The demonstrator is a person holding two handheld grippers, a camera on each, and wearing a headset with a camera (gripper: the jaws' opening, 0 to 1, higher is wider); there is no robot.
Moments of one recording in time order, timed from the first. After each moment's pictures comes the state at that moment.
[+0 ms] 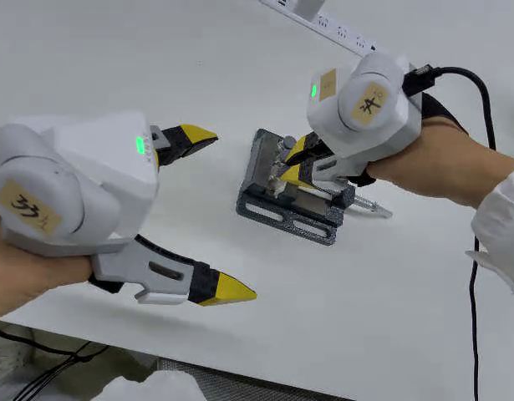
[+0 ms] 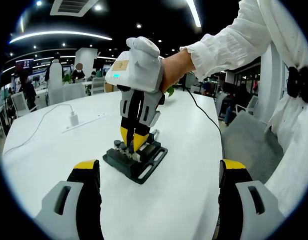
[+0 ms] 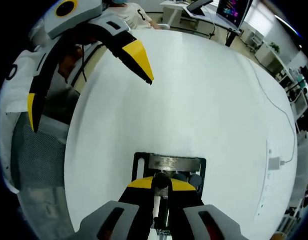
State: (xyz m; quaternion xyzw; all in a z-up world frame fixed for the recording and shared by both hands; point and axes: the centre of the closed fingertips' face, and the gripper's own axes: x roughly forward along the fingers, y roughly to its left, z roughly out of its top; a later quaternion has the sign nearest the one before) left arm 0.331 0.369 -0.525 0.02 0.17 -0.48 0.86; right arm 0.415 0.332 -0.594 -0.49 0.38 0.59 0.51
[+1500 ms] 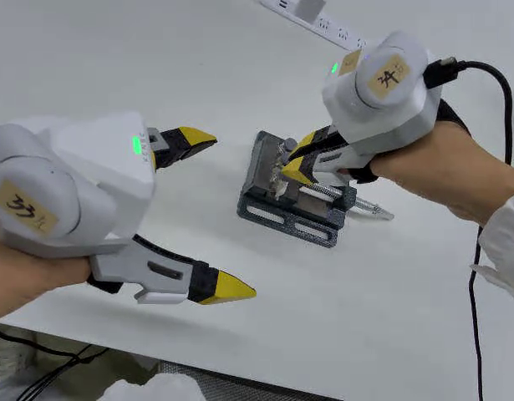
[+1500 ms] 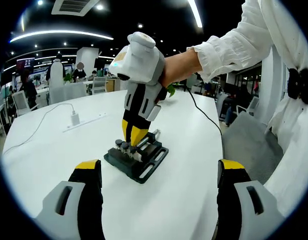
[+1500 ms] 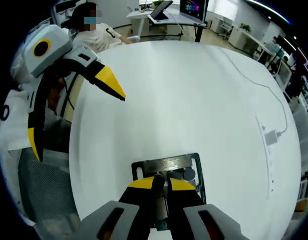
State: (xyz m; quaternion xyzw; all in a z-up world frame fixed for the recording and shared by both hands) left arm 0.332 0.372 -0.525 0.02 0.17 -0.47 0.86; right arm 0.421 0.336 -0.582 -0.40 0.42 0.55 0.59
